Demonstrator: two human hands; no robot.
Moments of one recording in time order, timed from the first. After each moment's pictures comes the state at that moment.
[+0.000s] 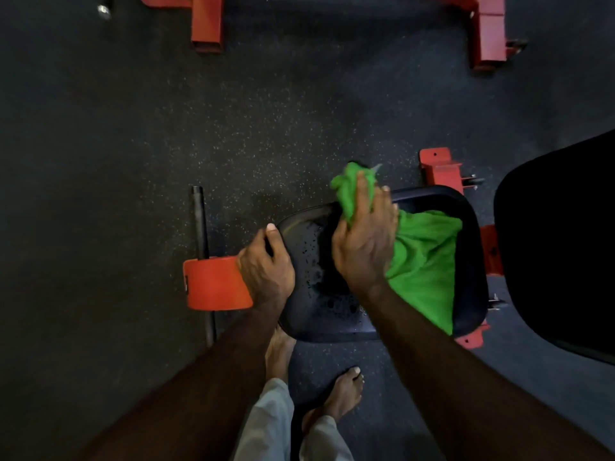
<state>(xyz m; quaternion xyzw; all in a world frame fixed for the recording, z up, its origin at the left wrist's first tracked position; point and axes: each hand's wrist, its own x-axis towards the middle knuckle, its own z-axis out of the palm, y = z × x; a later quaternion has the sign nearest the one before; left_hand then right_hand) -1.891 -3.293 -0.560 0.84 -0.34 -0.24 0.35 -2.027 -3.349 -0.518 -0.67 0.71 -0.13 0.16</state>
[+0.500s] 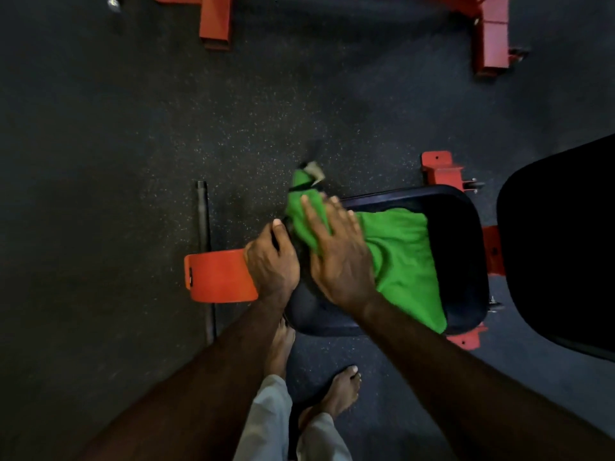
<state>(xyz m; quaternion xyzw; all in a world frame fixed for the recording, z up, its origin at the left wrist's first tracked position) -1.892 -3.293 -0.552 0.83 -0.33 -0.26 0.37 -2.010 -3.318 -0.513 -0.81 0.55 -0.08 0.21</state>
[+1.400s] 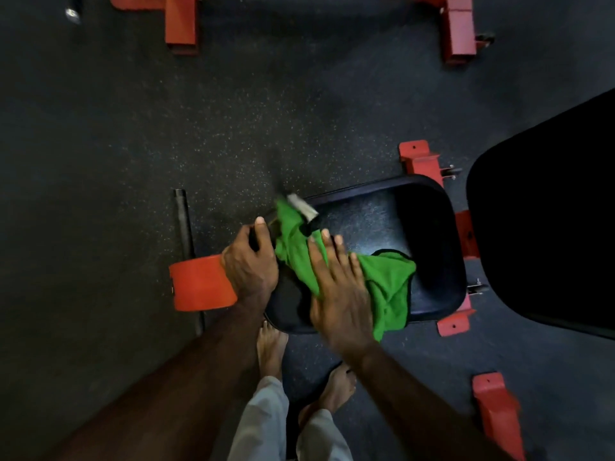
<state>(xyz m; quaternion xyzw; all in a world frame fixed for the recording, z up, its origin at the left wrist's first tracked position) -1.892 -3.292 -0.551 0.83 -0.37 -0.24 0.33 -2.047 -3.244 -0.514 -0.78 0.60 -0.06 0.19</state>
